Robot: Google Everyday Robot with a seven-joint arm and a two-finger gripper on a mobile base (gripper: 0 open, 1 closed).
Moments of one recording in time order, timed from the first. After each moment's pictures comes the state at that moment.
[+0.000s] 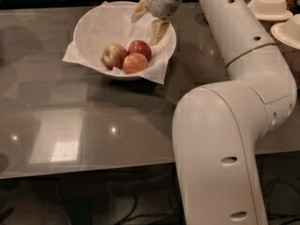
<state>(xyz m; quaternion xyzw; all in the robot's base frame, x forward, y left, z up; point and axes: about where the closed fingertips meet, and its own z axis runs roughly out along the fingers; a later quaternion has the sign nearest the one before) 0.748 -0.006 0.925 -0.88 0.39 -0.03 0.27</state>
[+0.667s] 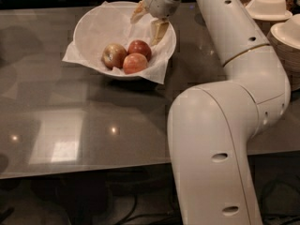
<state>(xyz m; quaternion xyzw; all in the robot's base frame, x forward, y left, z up) 0.750 -0.005 0.920 -0.88 0.39 -0.02 0.26</state>
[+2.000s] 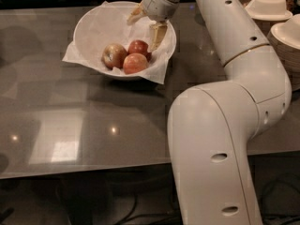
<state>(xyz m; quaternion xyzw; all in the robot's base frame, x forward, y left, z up) 0.734 0.004 0.916 -0.88 0.40 0.02 0.26</state>
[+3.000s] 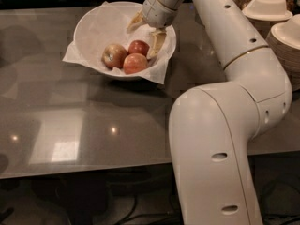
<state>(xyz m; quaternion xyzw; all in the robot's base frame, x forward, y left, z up) 0.727 0.007 0.895 -0.88 0.40 0.05 0.25</state>
